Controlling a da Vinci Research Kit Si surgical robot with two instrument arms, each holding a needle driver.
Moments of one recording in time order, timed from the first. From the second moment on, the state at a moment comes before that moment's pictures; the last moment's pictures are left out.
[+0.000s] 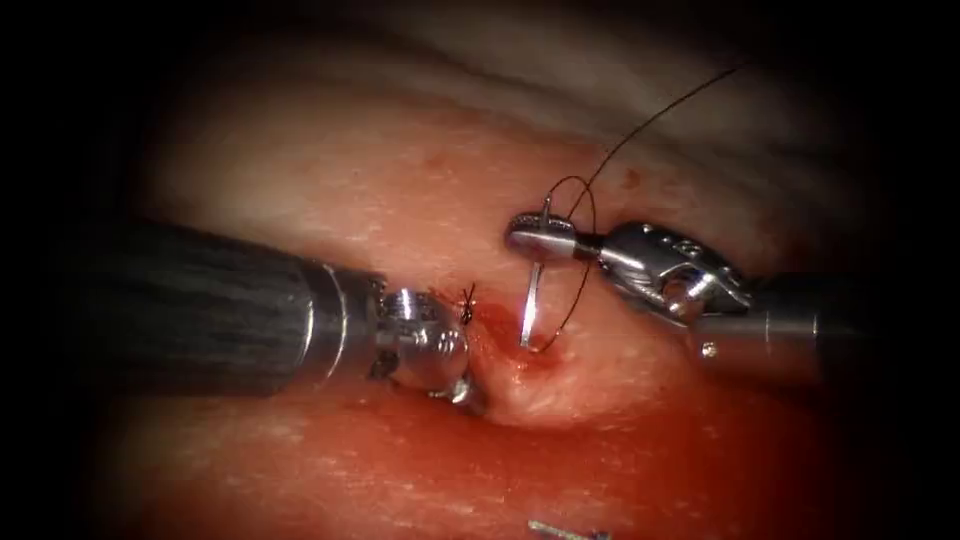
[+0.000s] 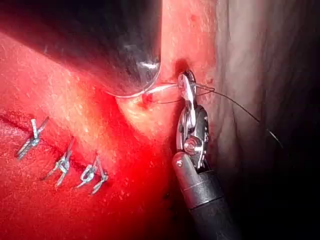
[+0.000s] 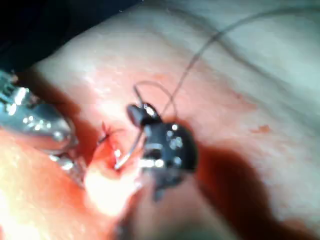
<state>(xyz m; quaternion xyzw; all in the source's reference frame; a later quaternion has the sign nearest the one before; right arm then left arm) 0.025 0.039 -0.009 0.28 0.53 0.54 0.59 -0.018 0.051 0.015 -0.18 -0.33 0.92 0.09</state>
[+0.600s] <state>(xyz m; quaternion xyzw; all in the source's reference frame) 0.026 0.038 -0.009 0.42 0.43 0.66 0.45 -0.018 0.051 0.015 -0.18 -0.33 0.92 0.09</state>
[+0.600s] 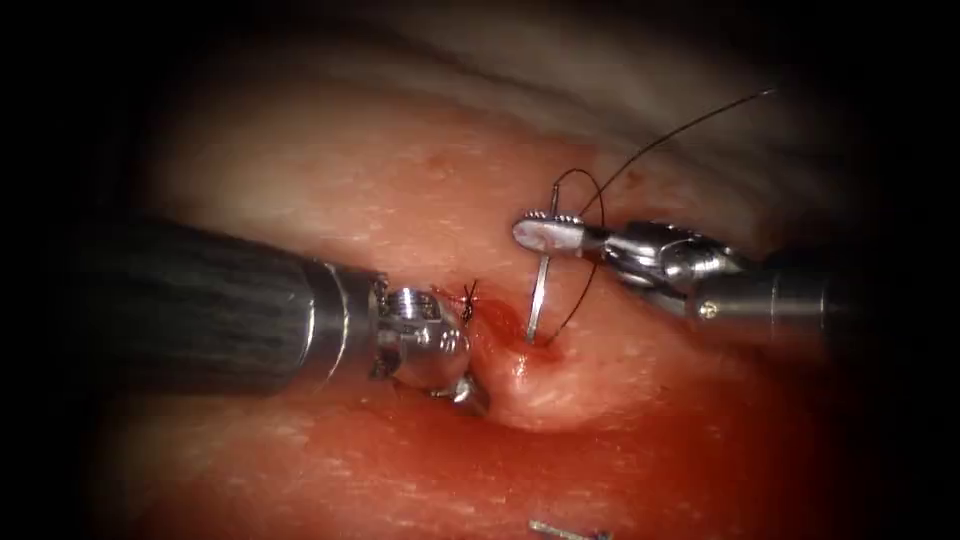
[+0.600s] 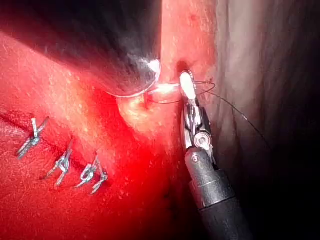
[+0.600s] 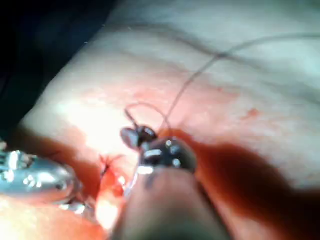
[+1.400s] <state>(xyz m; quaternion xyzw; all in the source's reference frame) 0.026 0.038 -0.009 0.43 0.49 0.66 0.38 -0.017 0.053 0.013 -0.22 -0.31 0.92 0.10</state>
